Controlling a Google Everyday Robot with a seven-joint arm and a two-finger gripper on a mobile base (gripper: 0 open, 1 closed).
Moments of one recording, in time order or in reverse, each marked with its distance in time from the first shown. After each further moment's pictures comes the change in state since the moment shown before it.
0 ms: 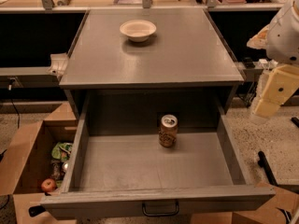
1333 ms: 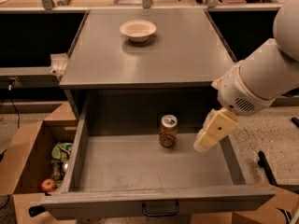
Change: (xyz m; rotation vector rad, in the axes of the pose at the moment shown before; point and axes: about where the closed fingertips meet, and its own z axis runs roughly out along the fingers) arm -0.045 0.040 0.104 -0.066 -0.191 0.192
